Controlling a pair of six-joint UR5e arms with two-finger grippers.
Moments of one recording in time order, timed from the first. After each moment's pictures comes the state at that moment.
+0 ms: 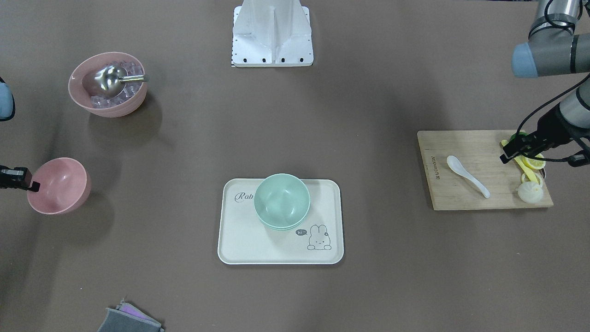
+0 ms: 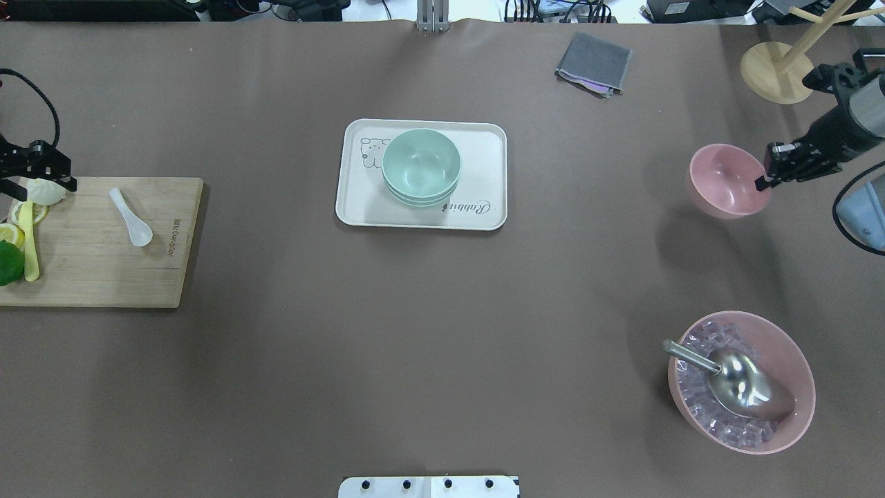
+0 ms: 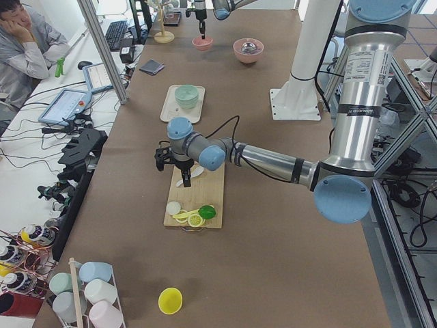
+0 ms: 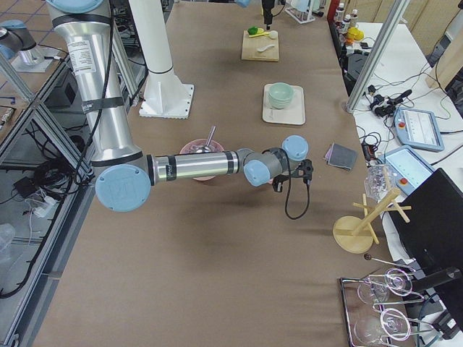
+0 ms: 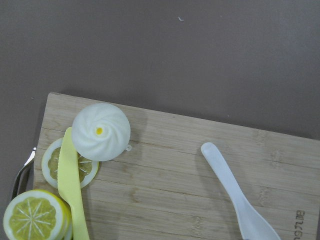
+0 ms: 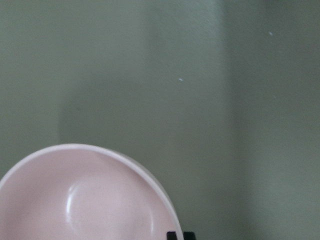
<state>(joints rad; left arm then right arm) -1.15 -1.71 -1.67 -1.79 -2.28 -0.82 1.18 -1.34 1.46 -1.19 2.48 0.73</state>
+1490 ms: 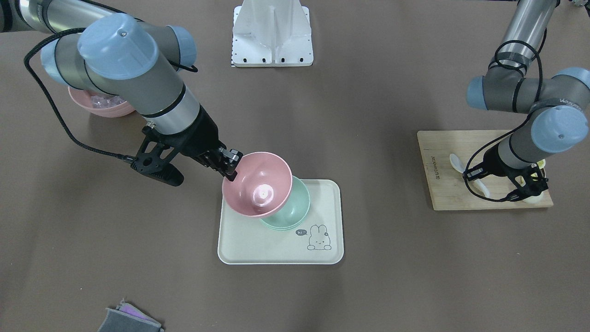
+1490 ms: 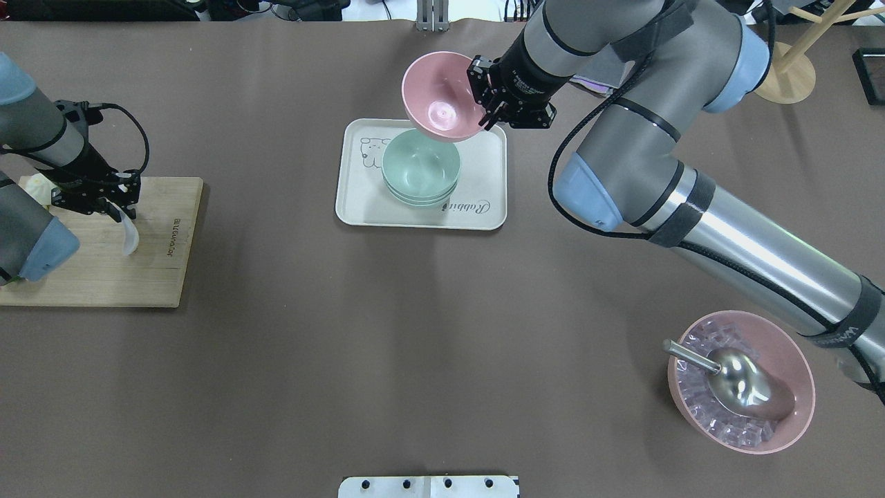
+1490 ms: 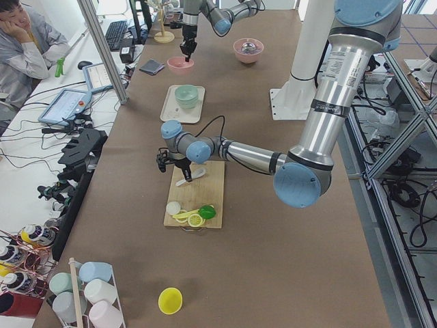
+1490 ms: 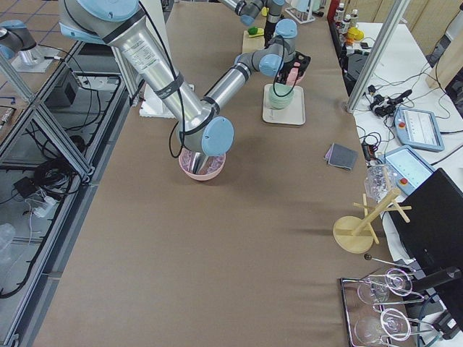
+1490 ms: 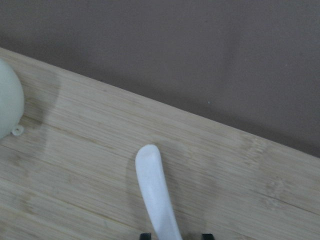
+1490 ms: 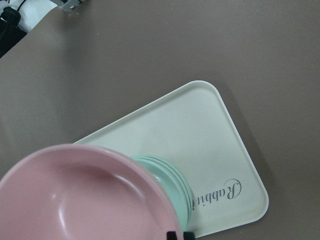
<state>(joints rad) -1.00 -1.86 -1.44 -1.80 -2.25 -1.00 0.82 -0.79 1.57 -1.36 2.12 1.60</state>
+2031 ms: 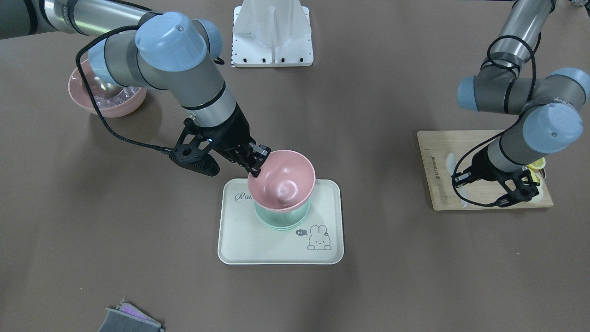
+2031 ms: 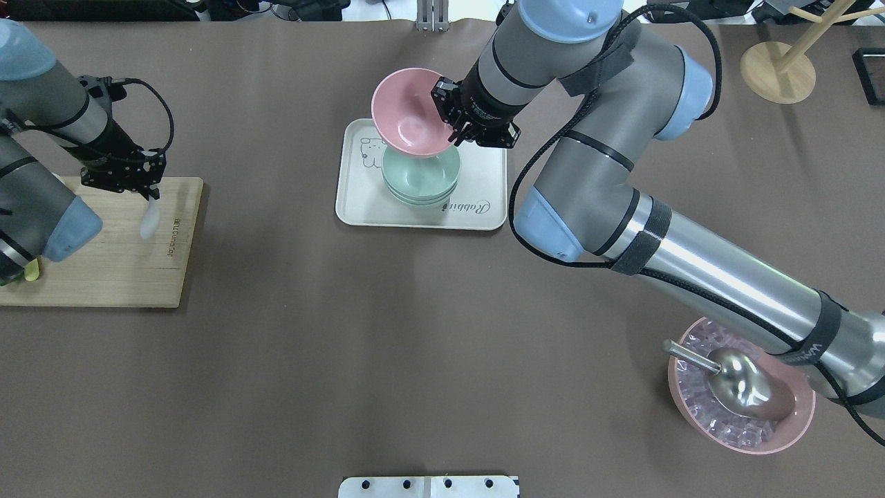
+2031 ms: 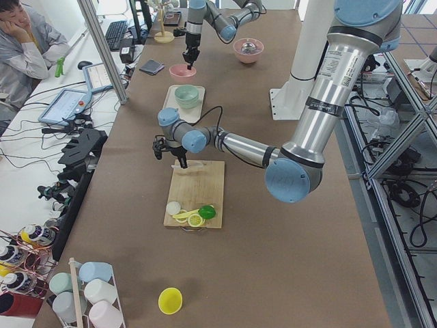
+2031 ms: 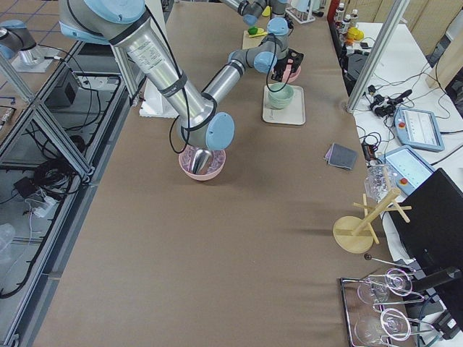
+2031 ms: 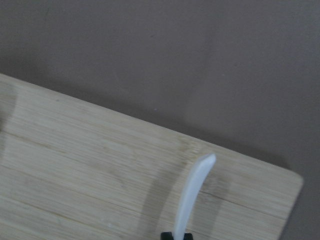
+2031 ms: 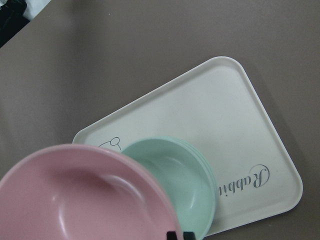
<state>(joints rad) -1.00 -1.95 -1.48 -1.78 -2.26 -1.05 0.75 -0.75 1.53 -1.35 2.02 1.65</state>
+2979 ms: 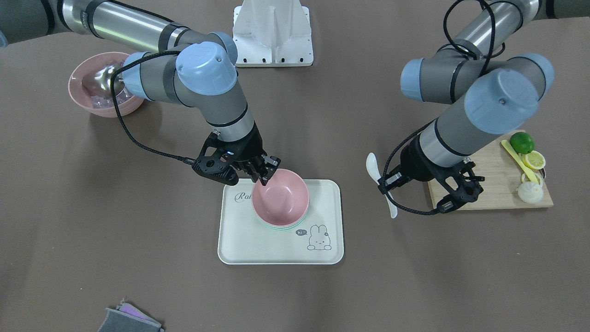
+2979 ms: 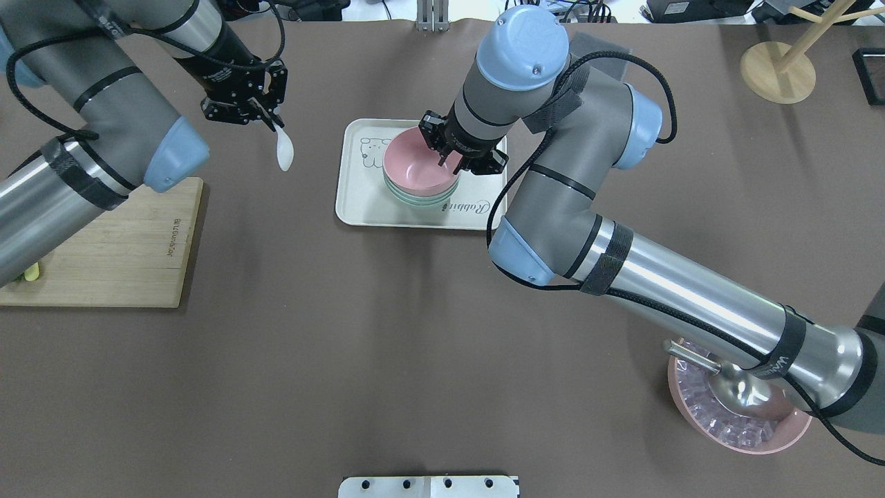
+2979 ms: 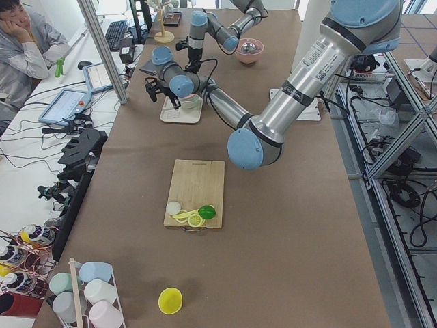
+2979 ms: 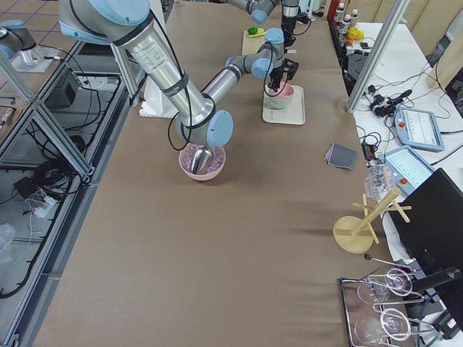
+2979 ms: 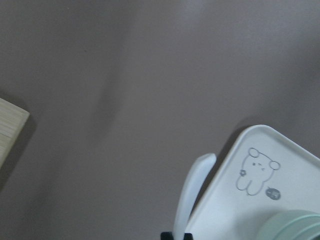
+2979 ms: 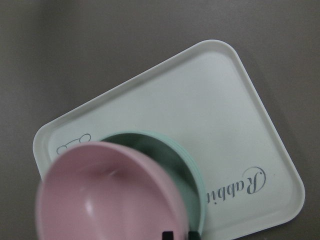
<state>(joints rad) -0.96 -2.28 -1.47 -1.74 -2.32 -1.44 0.69 -0.73 1.44 -1.34 1.95 1.63</state>
